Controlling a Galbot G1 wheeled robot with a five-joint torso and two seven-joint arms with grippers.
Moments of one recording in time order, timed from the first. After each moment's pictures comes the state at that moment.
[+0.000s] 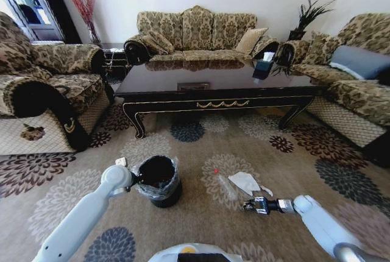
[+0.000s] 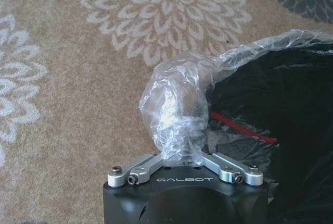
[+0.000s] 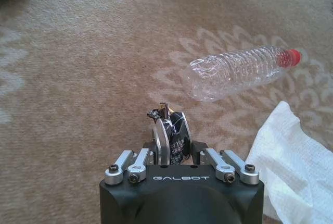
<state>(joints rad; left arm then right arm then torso) 1.01 -0.89 -0.22 -1.92 -1.78 0.74 -1.20 -0.88 0.85 0.25 0.69 -0.24 0.80 -0.99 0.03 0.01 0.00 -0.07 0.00</state>
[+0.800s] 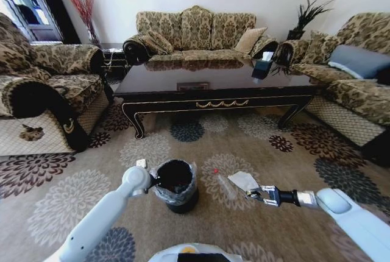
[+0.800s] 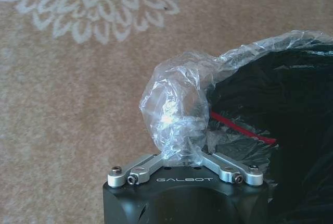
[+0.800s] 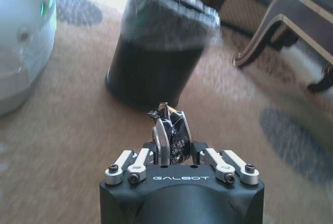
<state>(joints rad) 0.90 -1.00 0.00 -1.89 -1.76 0.74 -1.22 -1.30 0.52 0.45 1.46 0.22 0.61 -0.97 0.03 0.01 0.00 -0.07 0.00</state>
